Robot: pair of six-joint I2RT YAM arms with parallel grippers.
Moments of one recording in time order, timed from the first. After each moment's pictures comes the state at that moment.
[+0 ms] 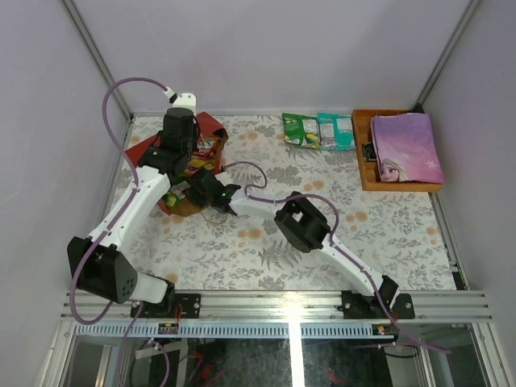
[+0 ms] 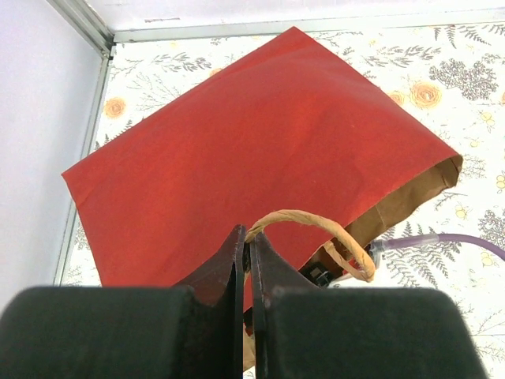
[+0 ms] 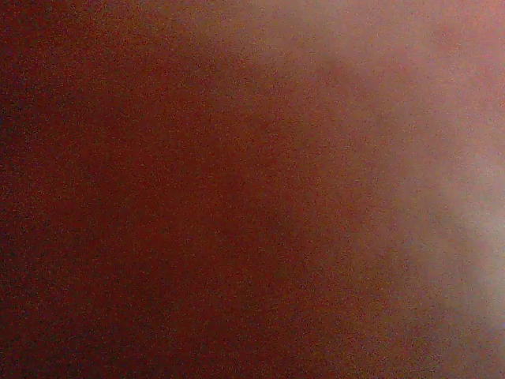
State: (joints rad) left arm -0.29 1.41 1.32 -0.40 -0.40 -0.06; right arm 1.01 2.68 2.20 -0.15 0.20 1.70
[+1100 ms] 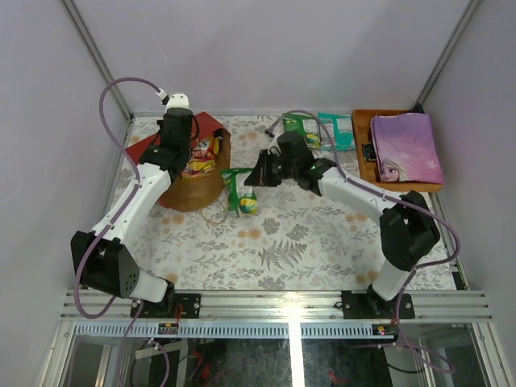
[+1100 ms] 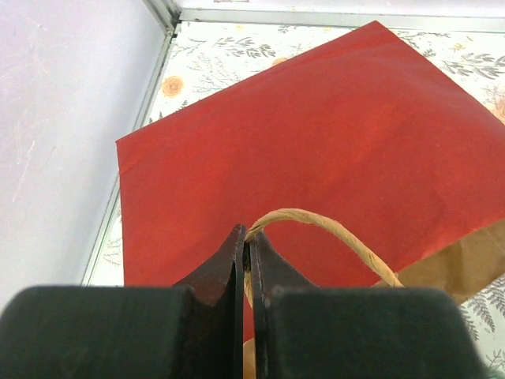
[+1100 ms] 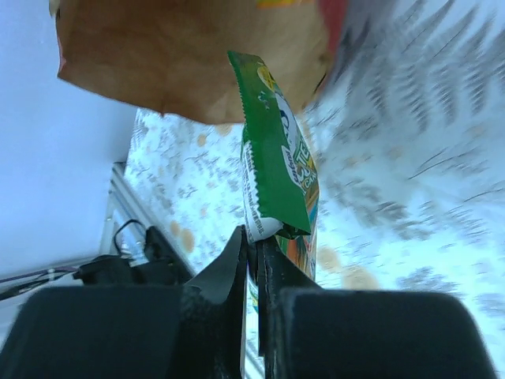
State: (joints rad) left arm -0.26 1.44 1.31 -0.40 -0.56 -0.08; right arm 0.72 1.72 1.26 -0.10 -0.37 0.77
